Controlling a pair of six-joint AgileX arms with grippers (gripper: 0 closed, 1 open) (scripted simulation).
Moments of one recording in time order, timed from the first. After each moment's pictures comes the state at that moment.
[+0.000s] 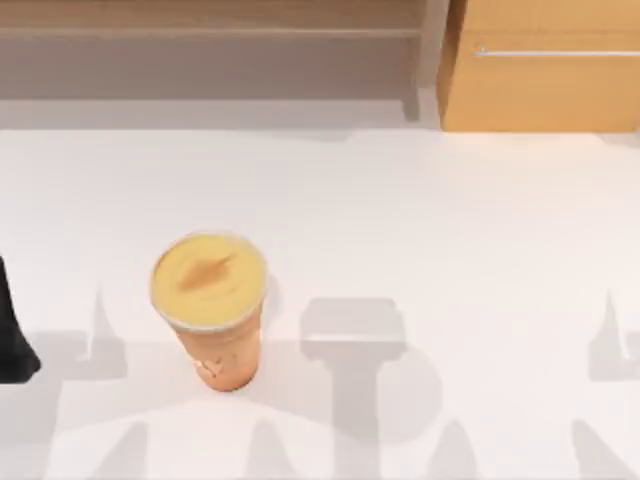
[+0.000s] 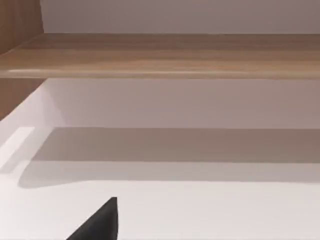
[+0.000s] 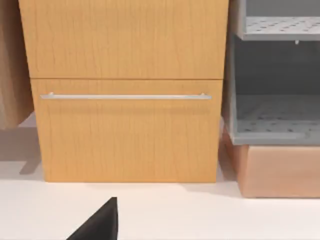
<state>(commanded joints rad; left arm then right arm) 0.00 0.00 0.00 0.00 0.00 0.00 0.00 0.00 0.00 0.00 0.00 0.00</state>
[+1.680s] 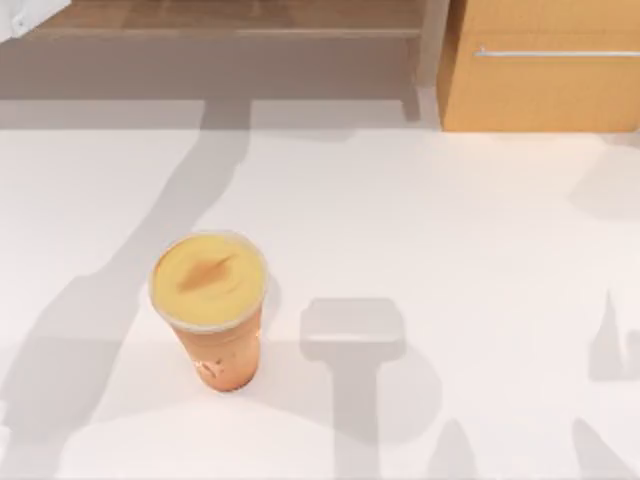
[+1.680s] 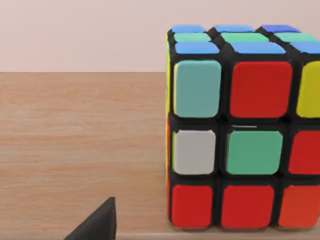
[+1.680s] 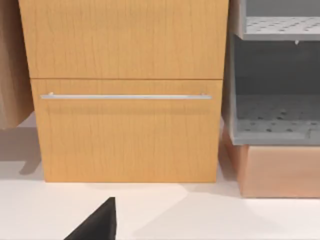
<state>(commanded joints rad) -0.45 1.71 1.57 0.15 -0.41 0.02 0.00 0.00 0.00 0.00 0.00 0.00</state>
